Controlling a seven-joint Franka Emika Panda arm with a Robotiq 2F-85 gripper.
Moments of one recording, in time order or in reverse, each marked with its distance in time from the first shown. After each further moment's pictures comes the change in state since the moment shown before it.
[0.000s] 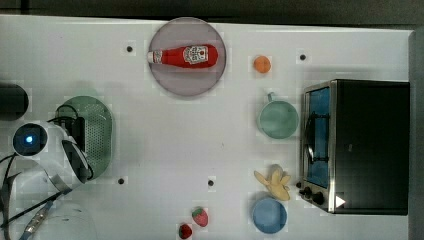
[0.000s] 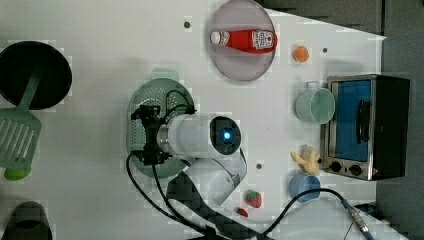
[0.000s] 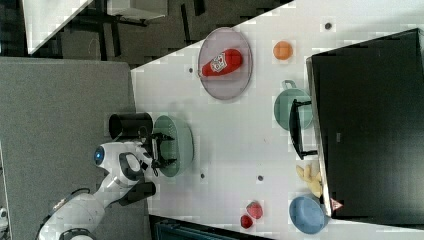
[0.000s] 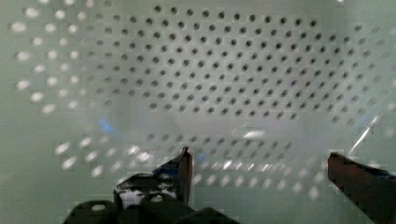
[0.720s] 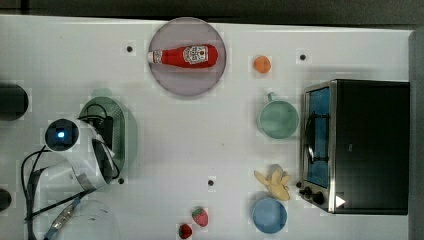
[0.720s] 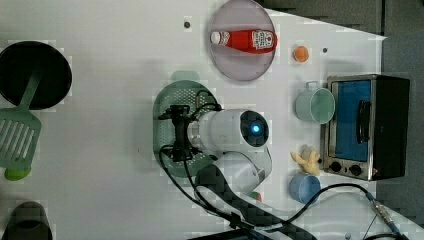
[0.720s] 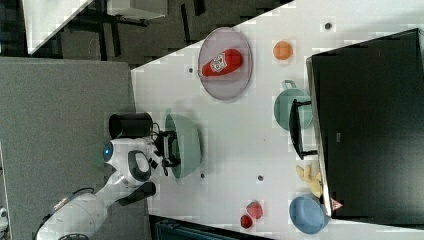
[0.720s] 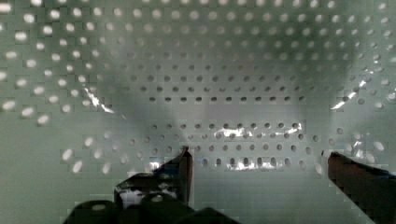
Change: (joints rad) arm -0.093 -0.076 -0.004 -0.135 0.014 0.021 -0.056
